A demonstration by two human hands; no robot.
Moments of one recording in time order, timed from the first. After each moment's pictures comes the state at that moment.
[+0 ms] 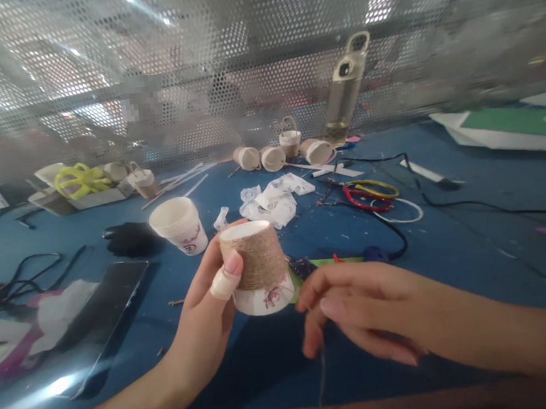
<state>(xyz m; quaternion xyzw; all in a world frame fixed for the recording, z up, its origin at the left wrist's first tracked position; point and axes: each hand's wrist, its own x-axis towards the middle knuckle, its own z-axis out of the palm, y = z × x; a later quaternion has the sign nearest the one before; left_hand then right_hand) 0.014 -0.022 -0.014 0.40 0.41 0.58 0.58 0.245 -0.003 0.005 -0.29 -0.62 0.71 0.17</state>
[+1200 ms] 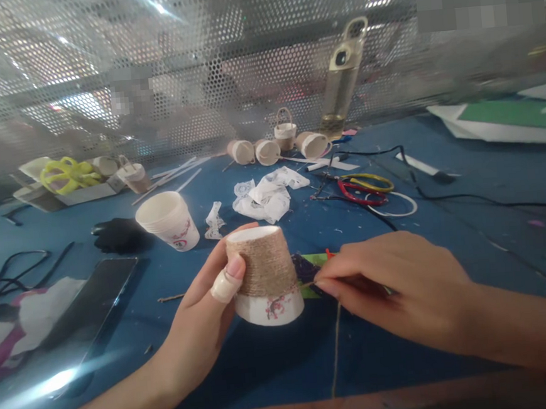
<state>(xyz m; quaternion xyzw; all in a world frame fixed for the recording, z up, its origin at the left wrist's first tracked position) 0.011 -0.027 -0.021 0.40 0.41 0.51 0.64 0.263 0.006 -0.008 -0.25 -0.90 0.01 0.36</state>
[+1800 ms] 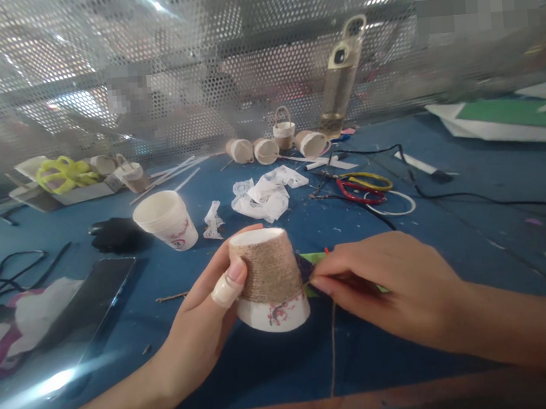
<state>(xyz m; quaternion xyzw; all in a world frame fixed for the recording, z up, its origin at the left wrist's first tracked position) 0.014 -0.026 -0.021 0.39 0.41 0.49 0.67 0.261 0.007 -0.008 -0.26 -0.90 0.02 0.35</state>
